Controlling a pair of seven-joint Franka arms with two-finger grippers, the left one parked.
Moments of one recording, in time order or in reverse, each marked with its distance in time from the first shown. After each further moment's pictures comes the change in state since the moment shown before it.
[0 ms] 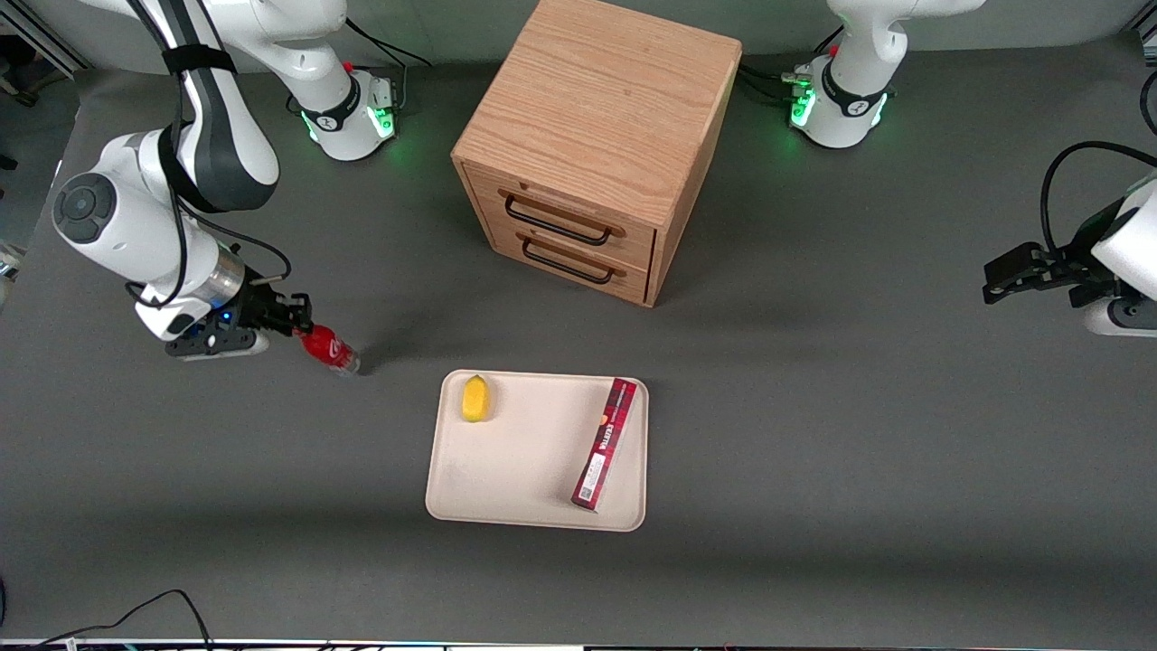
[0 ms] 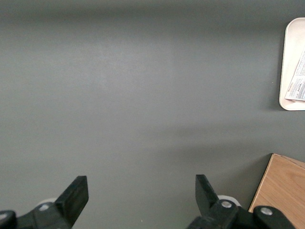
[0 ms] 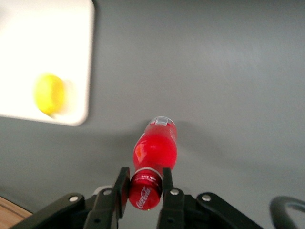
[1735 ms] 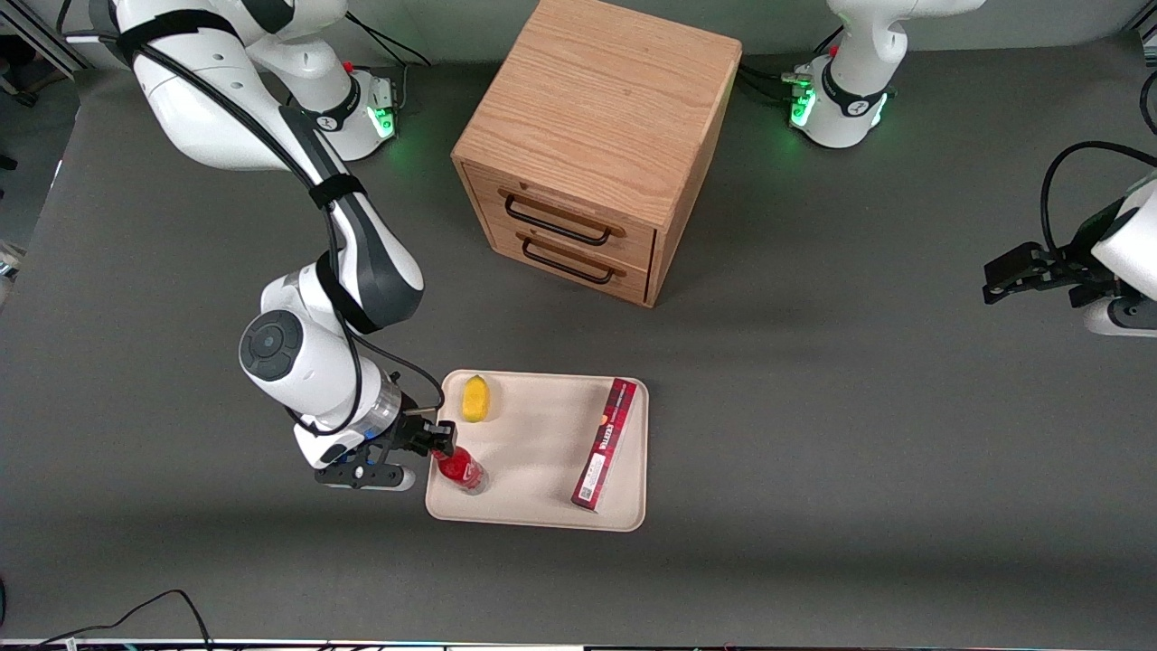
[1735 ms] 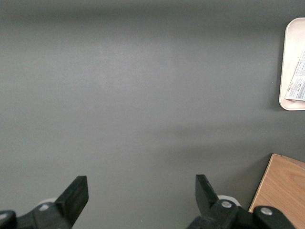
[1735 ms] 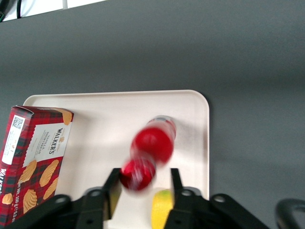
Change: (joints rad) arm 0.207 0.574 0.032 0.629 -0.040 0.111 0.346
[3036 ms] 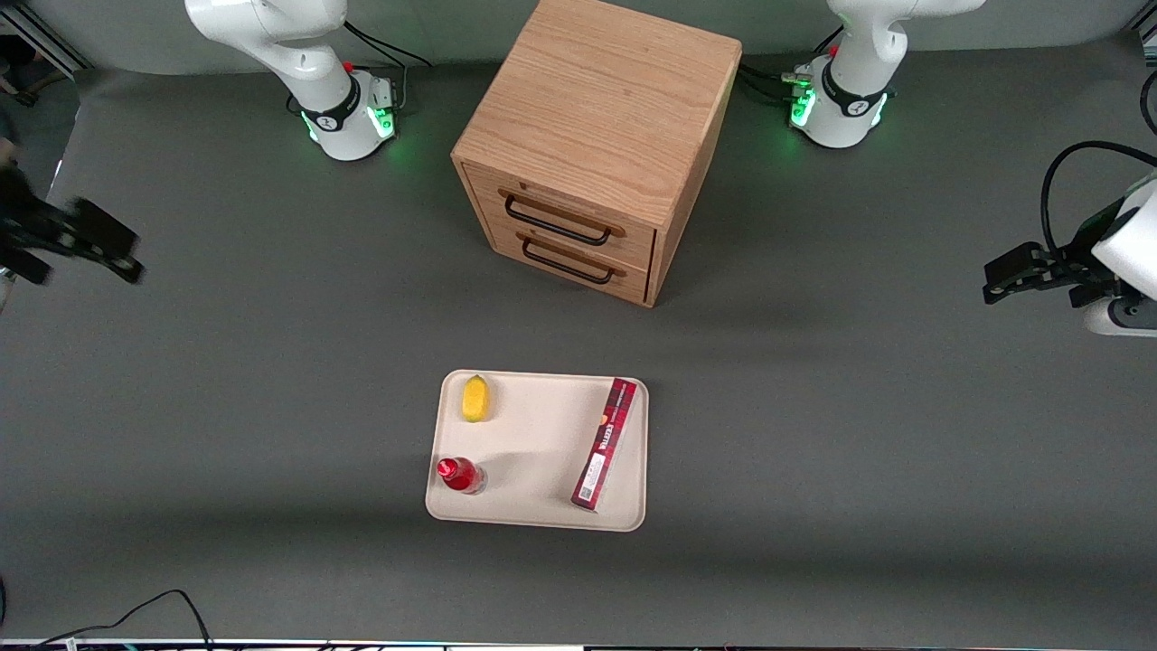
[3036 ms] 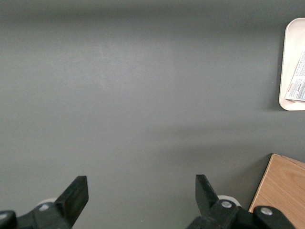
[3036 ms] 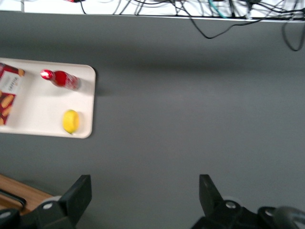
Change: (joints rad) arm -0.205 -0.574 -0.122 0.154 -0.111 -0.821 -0.377
